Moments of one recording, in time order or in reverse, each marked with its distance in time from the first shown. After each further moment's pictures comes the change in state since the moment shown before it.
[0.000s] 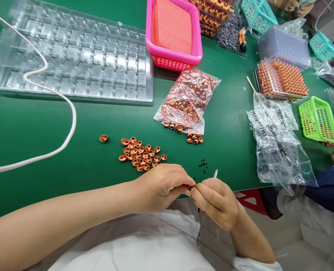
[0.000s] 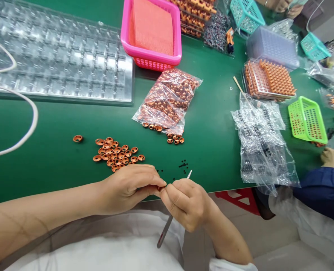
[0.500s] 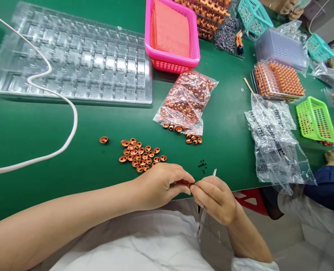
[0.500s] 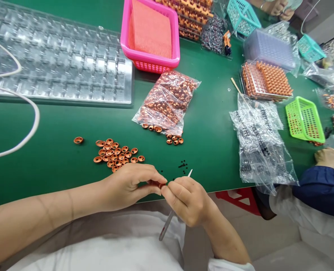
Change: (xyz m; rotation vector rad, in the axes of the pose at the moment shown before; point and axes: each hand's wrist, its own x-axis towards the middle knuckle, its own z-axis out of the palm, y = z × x) left_hand 0.000 -0.002 -0.002 -0.068 -0.024 -0.162; right_hand -0.010 0.001 0.008 0.013 0.043 0.076
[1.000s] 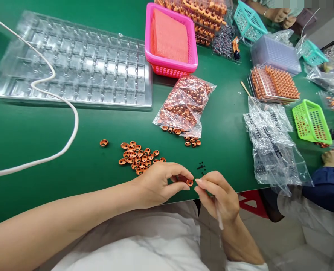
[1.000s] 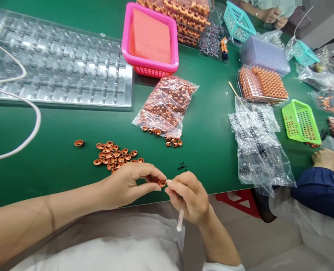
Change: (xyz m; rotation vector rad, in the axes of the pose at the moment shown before) left_hand 0.007 0.006 -0.003 -0.181 0.015 -0.231; right_hand 0.009 -0.008 0.004 0.213 0.254 0.330
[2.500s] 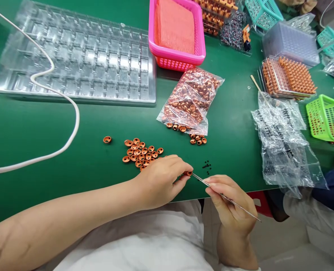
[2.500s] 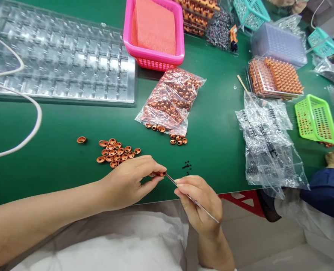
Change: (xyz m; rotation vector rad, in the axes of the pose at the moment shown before) left_hand -0.003 -0.012 0.000 0.507 0.150 0.285; right_hand -0.009 -0.015 0.003 0.067 0.166 0.245
